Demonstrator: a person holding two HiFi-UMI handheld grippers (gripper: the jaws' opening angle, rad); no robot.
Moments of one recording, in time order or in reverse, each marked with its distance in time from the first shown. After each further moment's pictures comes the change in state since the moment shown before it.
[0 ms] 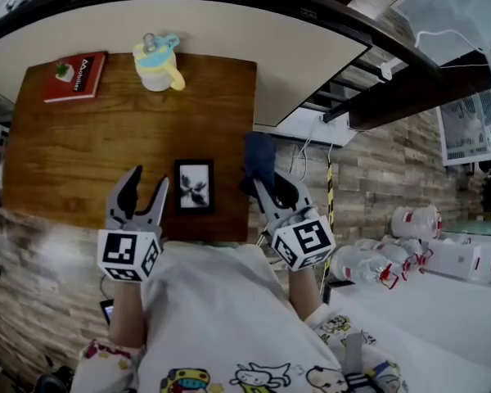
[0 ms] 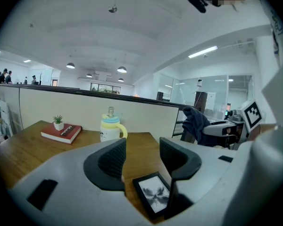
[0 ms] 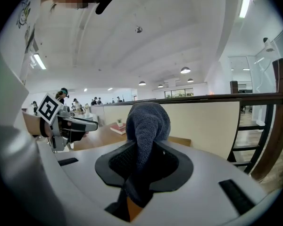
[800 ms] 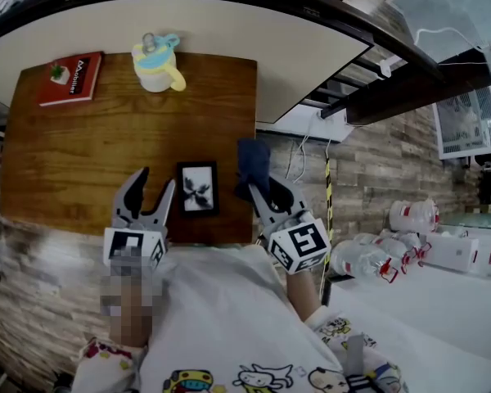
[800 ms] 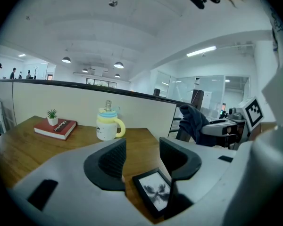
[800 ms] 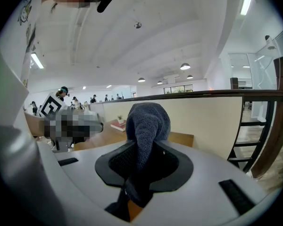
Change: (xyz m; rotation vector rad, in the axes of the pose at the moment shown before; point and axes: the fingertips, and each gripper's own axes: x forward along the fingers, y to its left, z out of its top) left arm 0.015 0.008 -0.015 -0.007 0.045 -0.061; right arm 0.015 0.019 -0.011 0.011 0.043 -0.005
